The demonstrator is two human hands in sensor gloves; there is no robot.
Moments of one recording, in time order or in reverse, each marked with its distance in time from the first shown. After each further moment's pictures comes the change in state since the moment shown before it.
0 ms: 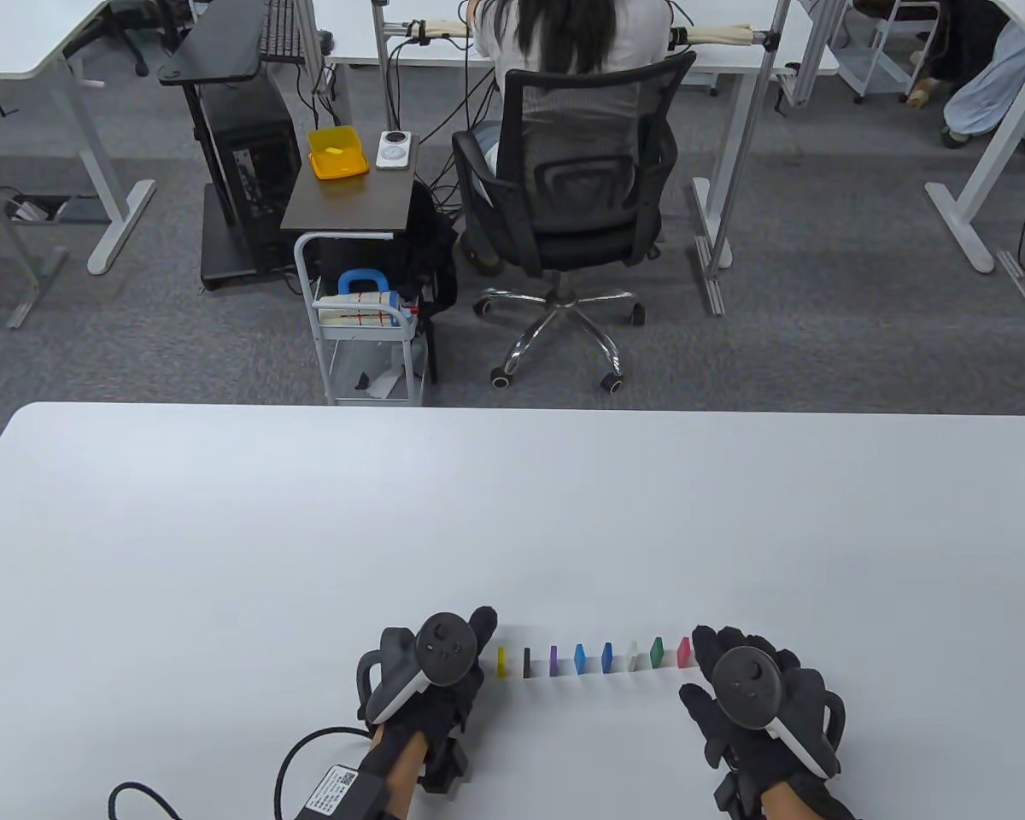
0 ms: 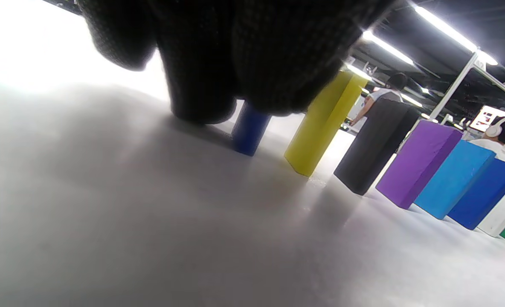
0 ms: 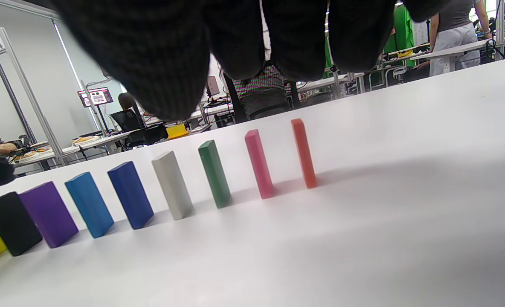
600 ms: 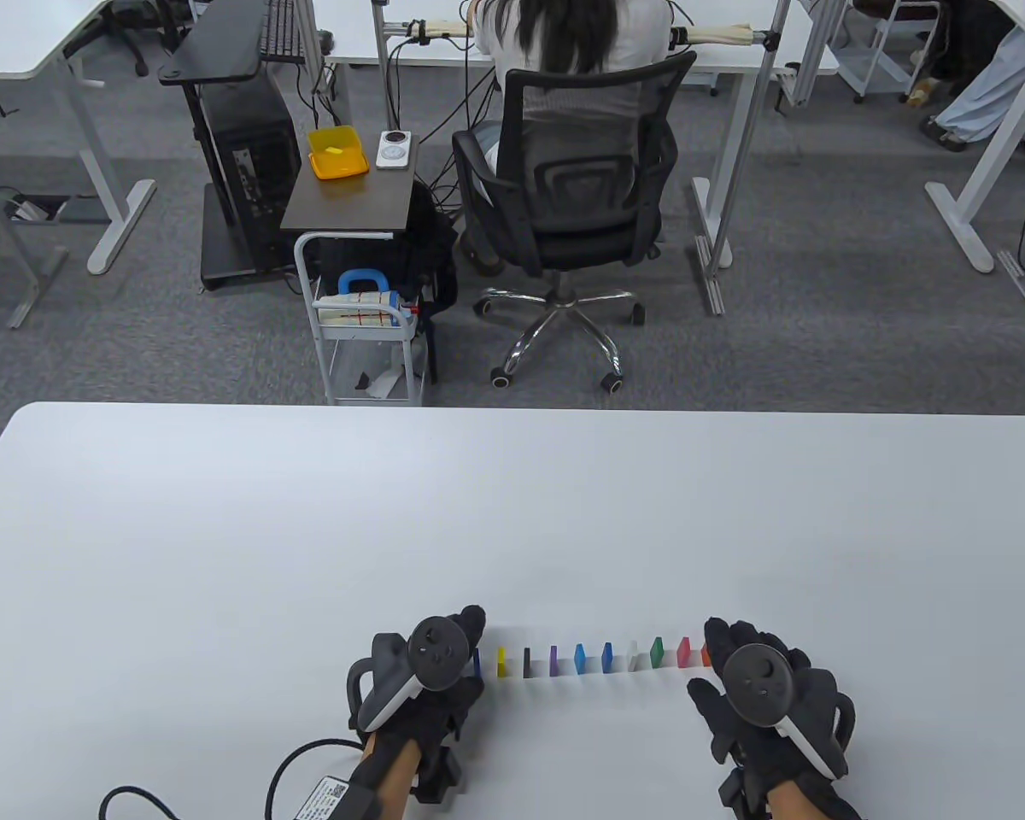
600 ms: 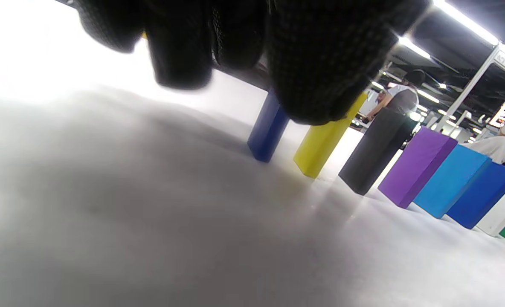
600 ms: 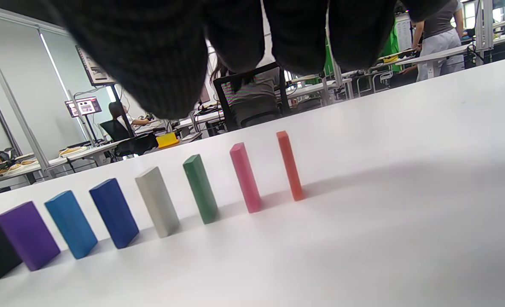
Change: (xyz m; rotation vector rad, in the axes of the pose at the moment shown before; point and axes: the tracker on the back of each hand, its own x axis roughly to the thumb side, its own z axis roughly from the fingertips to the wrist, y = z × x) left_hand -0.002 0.011 0.017 -0.005 0.051 -0.005; right_hand -0.008 -0.008 0.001 -0.034 0.049 -0.026
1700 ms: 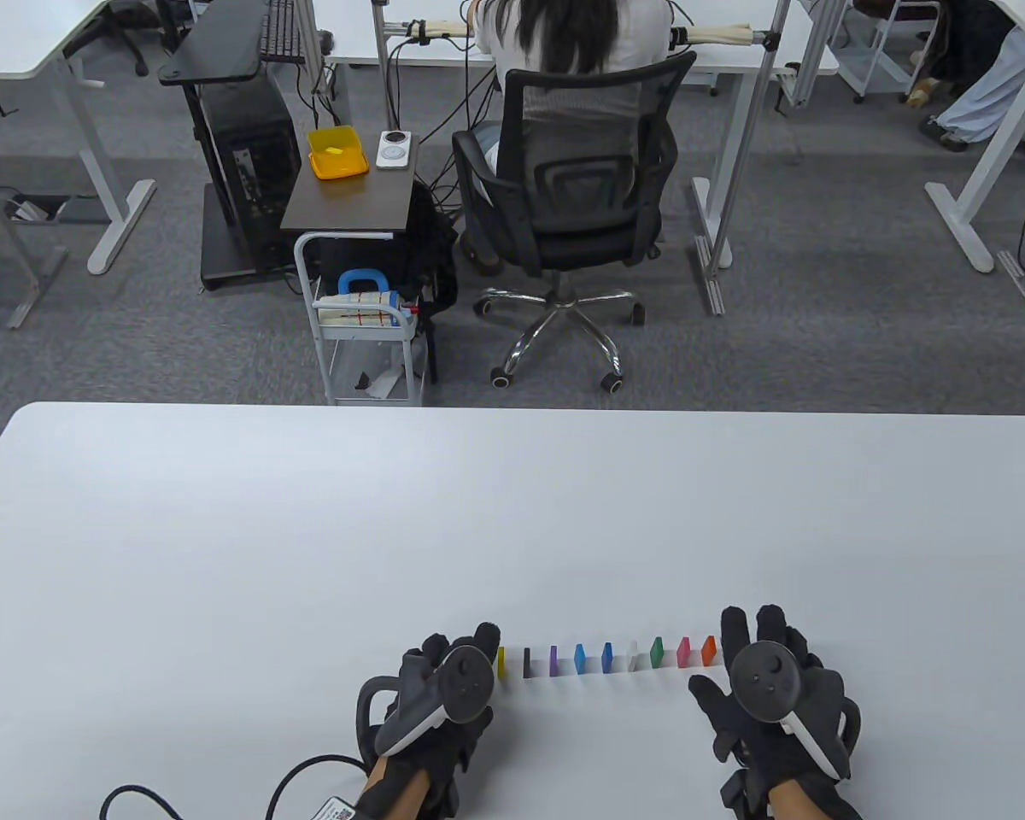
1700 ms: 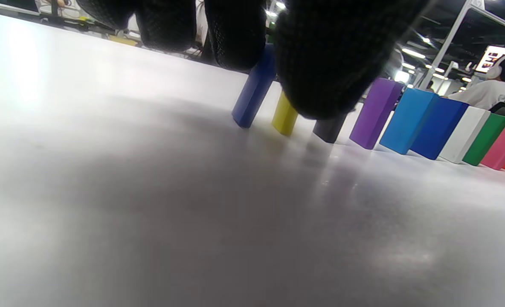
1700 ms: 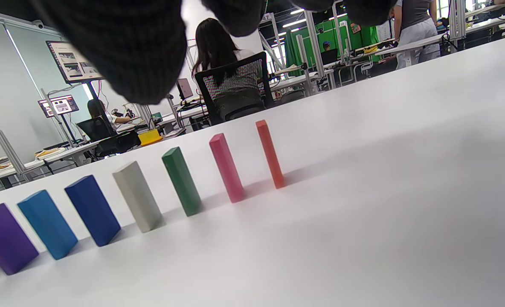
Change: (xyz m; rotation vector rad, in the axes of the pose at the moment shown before) left_hand 0.024 -0.009 0.019 -0.060 -0.067 -0.159; right_hand -0.007 0.003 -0.001 0.033 0.060 -0.012
